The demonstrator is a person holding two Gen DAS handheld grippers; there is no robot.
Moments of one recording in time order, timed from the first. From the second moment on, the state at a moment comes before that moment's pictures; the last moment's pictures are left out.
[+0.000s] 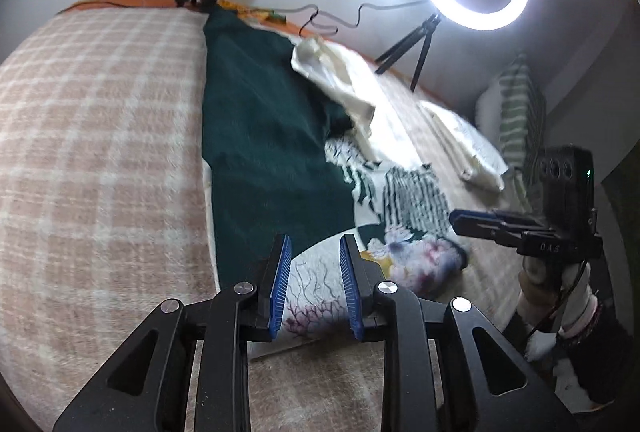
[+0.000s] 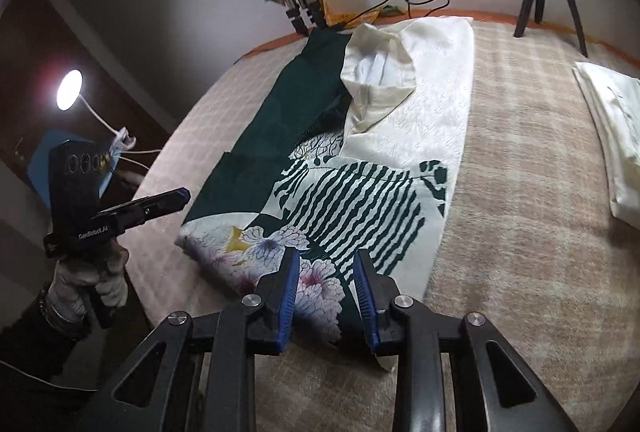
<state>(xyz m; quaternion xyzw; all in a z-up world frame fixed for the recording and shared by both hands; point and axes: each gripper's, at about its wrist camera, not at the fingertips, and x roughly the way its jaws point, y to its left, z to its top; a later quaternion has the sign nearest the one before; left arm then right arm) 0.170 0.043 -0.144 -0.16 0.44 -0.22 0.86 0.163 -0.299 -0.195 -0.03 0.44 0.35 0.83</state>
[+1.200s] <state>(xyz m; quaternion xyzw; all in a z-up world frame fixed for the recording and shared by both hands) 0.349 0.069 -0.156 -0.18 0.45 -0.12 0.87 0.368 -0.303 -0.181 -0.02 0.43 0.24 0.87</state>
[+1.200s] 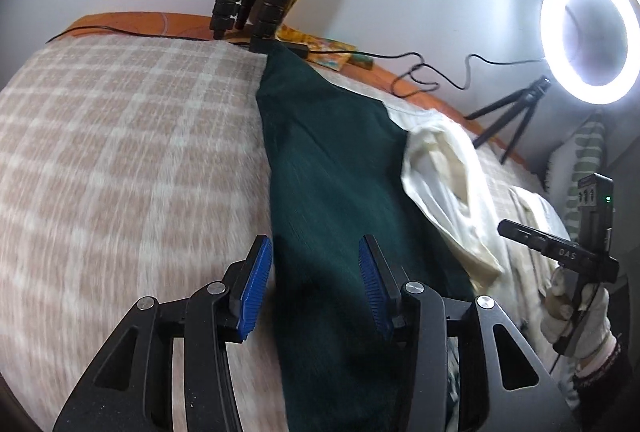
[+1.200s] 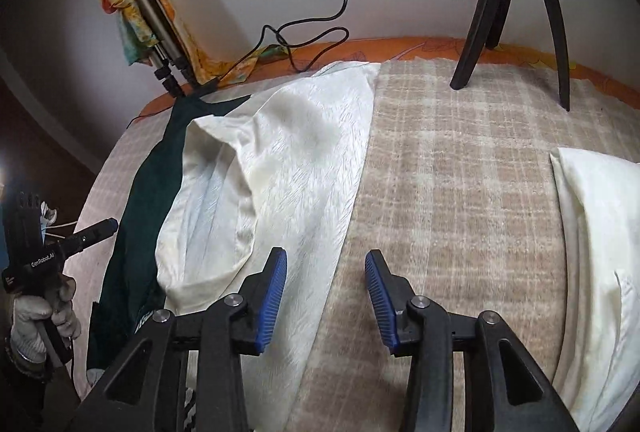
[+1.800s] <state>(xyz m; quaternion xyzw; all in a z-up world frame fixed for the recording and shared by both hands) 0.464 0.085 -0.163 -0.25 0.45 -0.12 0.85 0.489 -0.287 -0.174 0.04 0.42 0.22 0.88</state>
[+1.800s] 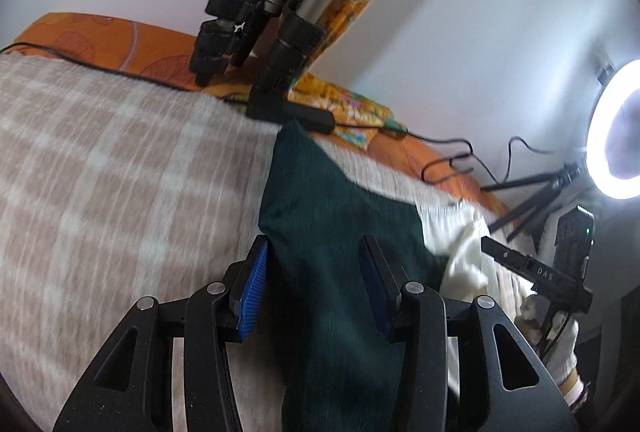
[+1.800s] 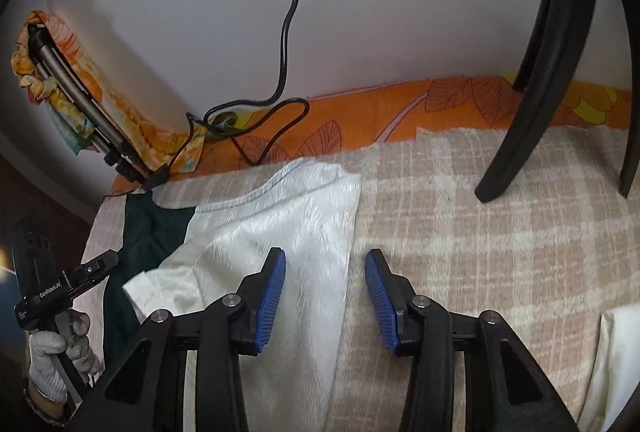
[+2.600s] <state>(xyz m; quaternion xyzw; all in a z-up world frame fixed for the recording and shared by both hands) 0.493 0.052 -0.151 -0.22 0.41 -0.13 0.87 0.487 -0.268 -0.163 -0.05 0.37 0.19 0.91</state>
